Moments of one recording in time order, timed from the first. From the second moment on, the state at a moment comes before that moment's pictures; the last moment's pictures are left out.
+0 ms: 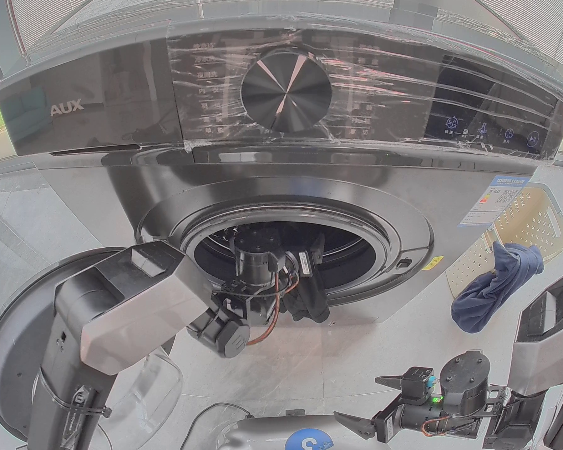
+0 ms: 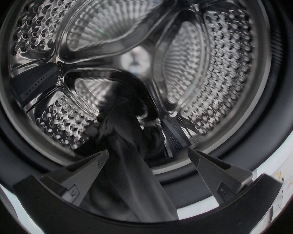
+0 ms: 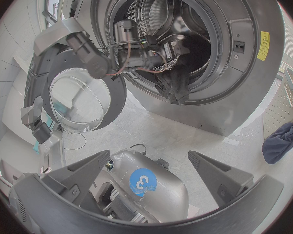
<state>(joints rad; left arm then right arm) -0.63 2.49 -1.34 -1.11 0.25 -0.27 0.84 2.09 -0.02 -1.55 -0.04 0.22</state>
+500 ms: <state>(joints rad) -0.72 2.20 -0.66 -1.45 0.14 -0.17 0.81 2.07 -0.02 -1.55 -0.04 0.21</state>
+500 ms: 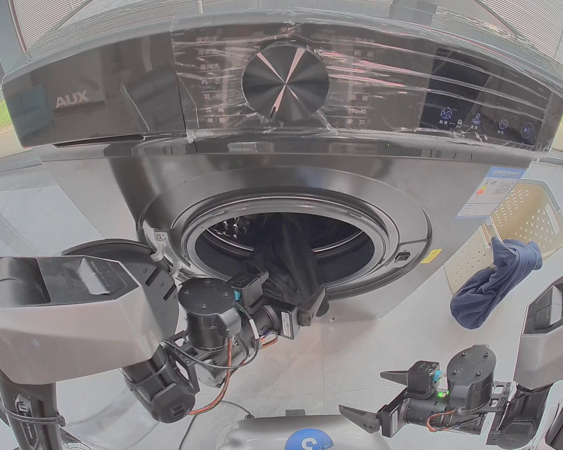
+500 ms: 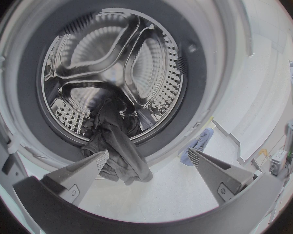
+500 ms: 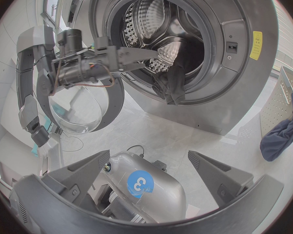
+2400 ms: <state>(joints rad) -0.67 2.30 -0.75 -1.53 0.13 -0.14 0.81 2.07 -0.02 -1.55 -0.04 0.21</state>
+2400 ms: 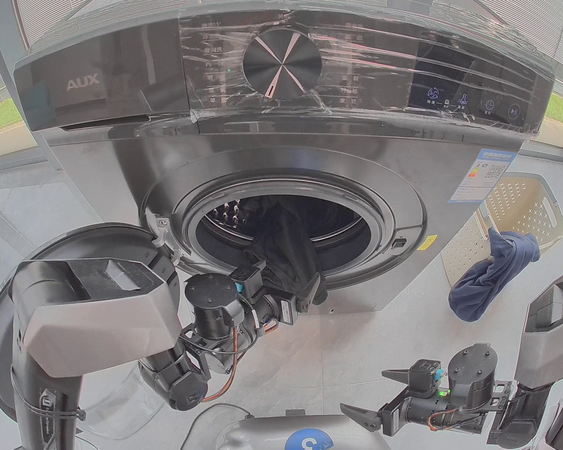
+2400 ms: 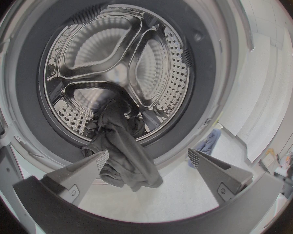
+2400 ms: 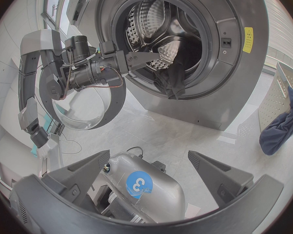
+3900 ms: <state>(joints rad) -0.47 2.66 -1.76 -1.18 0.18 -0.20 0.81 2.10 -0.02 -1.55 -0.04 0.22</state>
